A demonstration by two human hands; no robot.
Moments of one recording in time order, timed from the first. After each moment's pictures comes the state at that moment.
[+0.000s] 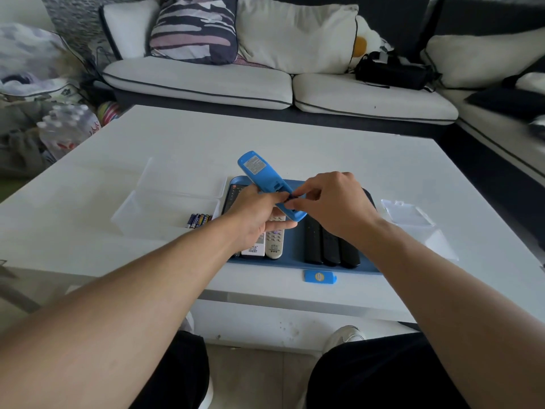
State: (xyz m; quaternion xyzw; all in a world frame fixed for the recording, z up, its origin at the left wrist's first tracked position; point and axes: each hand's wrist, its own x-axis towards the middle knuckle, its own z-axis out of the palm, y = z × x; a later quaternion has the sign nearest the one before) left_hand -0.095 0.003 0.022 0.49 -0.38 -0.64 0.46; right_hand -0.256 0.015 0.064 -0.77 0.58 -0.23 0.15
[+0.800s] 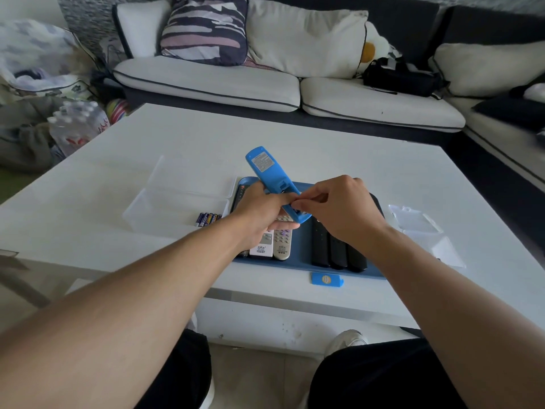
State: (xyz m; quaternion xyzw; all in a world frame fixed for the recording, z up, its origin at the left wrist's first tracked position) left_hand -0.086 0.005 0.024 0.50 -0.41 -0.61 0.46; right_hand -0.245 0.022 0.066 -0.75 0.58 -0.26 0.18
